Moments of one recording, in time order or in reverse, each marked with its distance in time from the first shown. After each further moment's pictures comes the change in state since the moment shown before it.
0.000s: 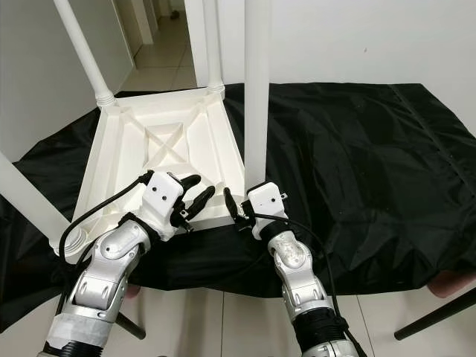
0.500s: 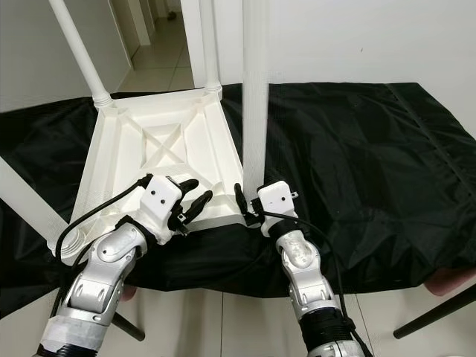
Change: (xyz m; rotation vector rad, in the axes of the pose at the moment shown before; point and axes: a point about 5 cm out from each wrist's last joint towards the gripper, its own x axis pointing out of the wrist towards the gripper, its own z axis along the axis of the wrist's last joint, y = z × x) left arm -0.002 -0.001 0.000 -0.001 0.008 -0.017; right arm -0.004 -0.016 -0.001 -0.036 0.001 -0.035
